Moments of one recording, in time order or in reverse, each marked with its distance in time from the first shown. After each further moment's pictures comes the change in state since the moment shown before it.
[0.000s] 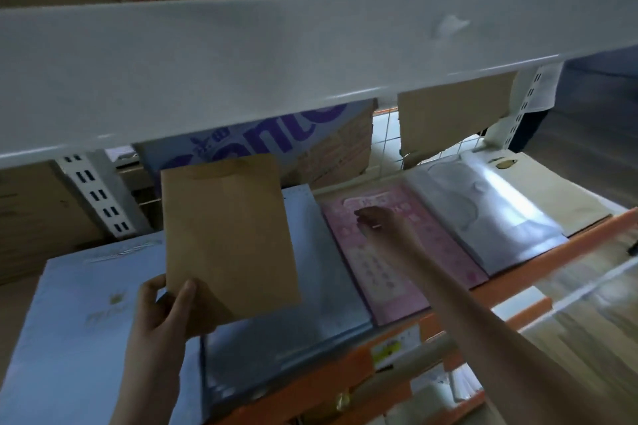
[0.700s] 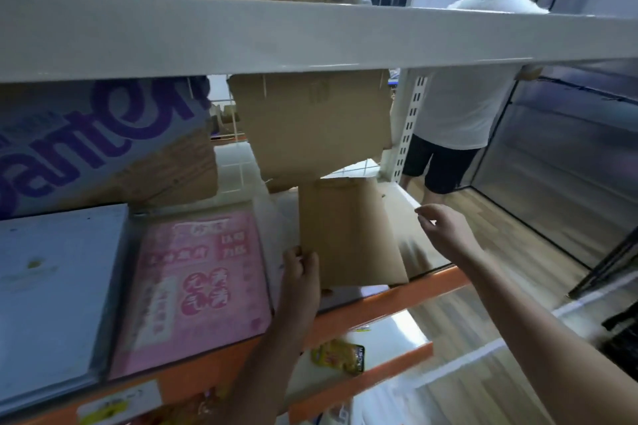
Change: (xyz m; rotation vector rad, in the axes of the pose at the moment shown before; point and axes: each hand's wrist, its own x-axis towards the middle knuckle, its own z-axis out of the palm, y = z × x) left_hand -0.124 -0.047 0.441 0.066 -0.233 -0.028; right_hand 0.078 0.274 -0.301 -0.312 0.179 0.009
